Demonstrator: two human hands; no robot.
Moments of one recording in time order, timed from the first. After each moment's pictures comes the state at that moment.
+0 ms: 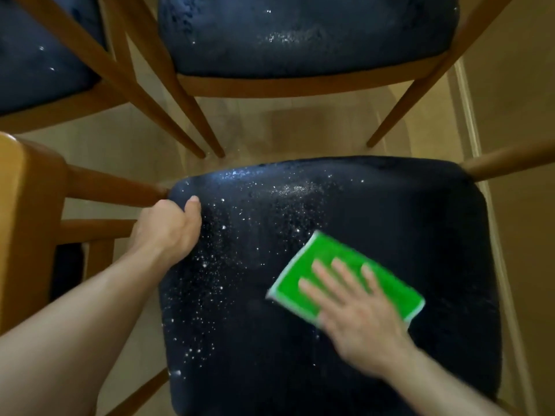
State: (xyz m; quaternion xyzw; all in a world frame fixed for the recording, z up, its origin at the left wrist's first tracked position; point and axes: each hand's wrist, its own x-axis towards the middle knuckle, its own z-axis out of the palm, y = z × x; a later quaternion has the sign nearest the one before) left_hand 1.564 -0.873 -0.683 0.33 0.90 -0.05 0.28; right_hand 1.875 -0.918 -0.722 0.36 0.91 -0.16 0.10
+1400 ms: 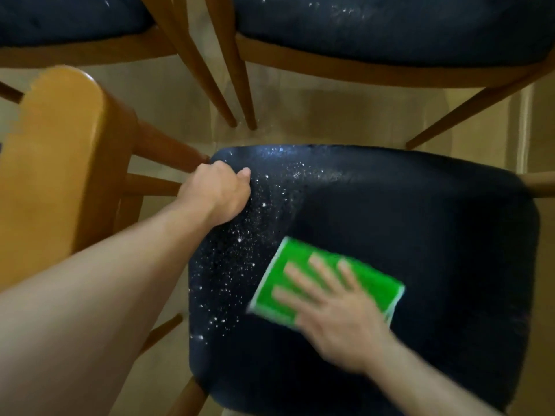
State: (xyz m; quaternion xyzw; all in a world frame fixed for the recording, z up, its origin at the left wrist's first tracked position) left_hand 1.558 -0.854 -0.690 0.36 0.87 -0.09 0.33; right_hand 1.822 -0.912 -0.722 0.21 0.96 -0.16 0.12
